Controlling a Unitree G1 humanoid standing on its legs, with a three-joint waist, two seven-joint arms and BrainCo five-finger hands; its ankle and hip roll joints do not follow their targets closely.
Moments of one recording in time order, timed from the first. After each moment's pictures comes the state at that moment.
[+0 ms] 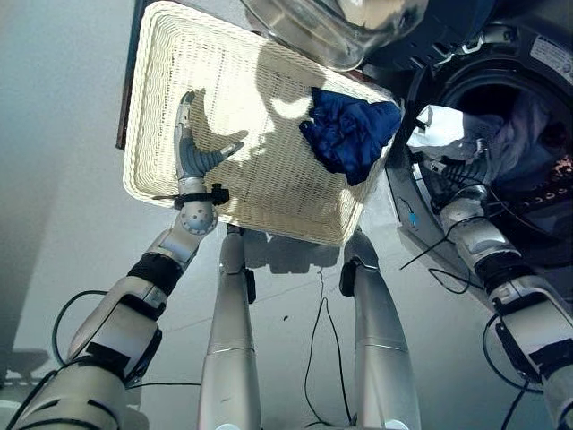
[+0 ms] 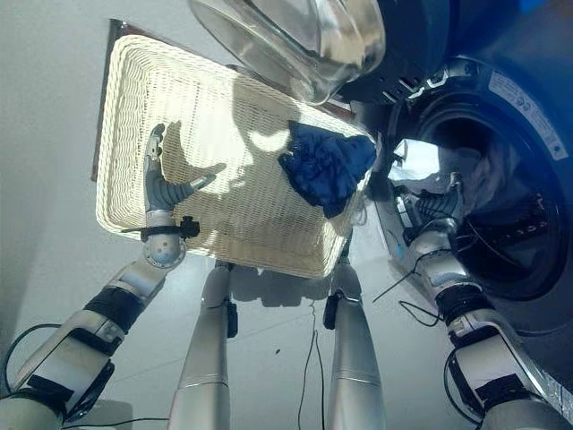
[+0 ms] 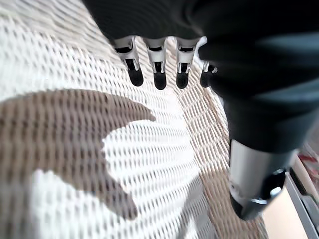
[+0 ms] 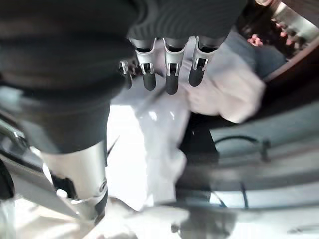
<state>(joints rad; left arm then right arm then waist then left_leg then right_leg) -0.82 0.55 -0.47 0.71 -0.09 -0.46 0.78 -0.78 -0.60 0.35 0.74 0.27 0.02 -0.67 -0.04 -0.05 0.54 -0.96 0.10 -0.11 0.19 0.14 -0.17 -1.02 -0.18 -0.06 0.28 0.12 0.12</state>
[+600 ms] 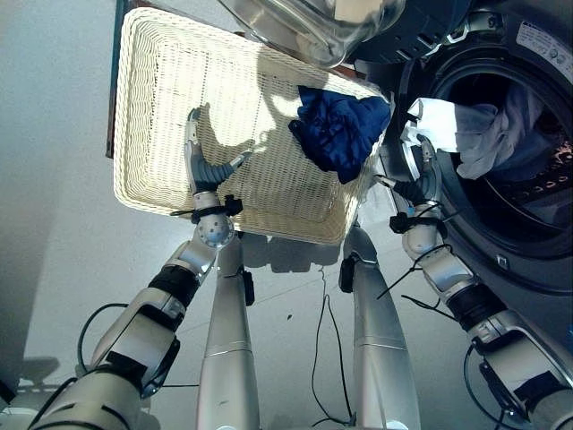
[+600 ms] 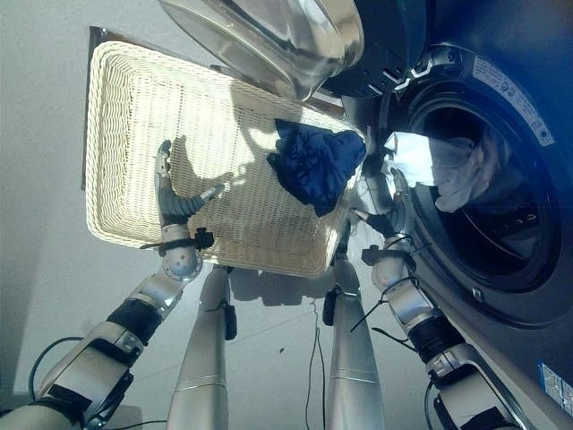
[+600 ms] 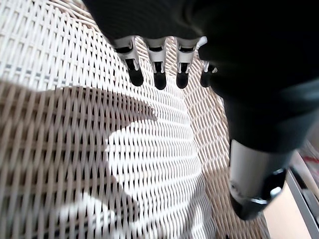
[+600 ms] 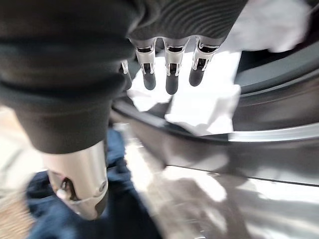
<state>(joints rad) -0.76 0.43 -0.43 0.71 -0.01 -0.46 0.87 -0.61 -0.49 0.36 0.38 -0.13 -0.14 -0.74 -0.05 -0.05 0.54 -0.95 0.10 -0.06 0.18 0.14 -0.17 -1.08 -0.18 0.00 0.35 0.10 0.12</state>
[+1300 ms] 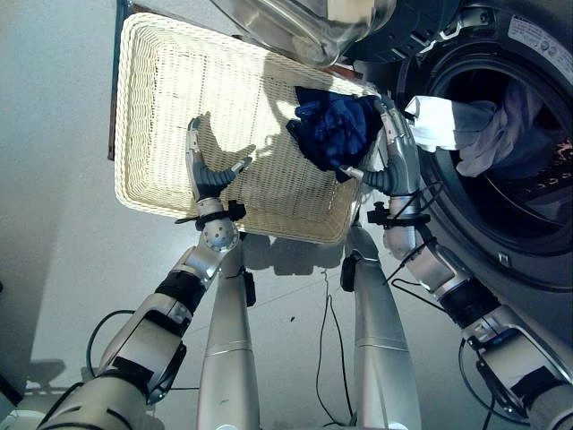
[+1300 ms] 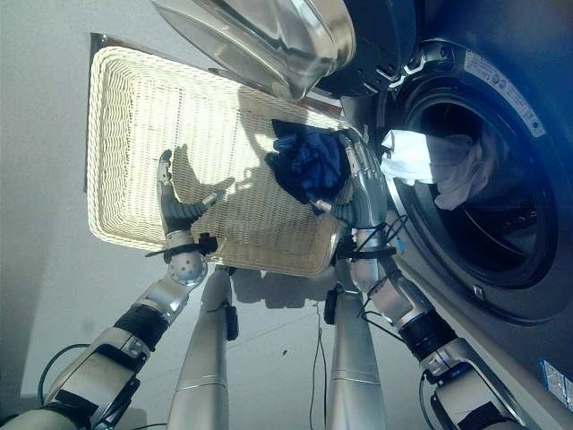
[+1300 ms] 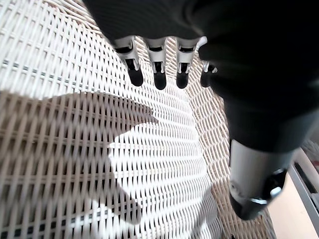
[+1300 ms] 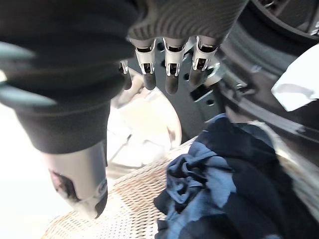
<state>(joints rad) -0.74 0.40 -0.40 0.71 -0.01 -0.44 0.87 -0.68 -0.52 0.45 0.28 -0.43 -0.23 -0.79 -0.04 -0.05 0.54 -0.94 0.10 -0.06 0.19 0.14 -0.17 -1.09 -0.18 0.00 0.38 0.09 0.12</state>
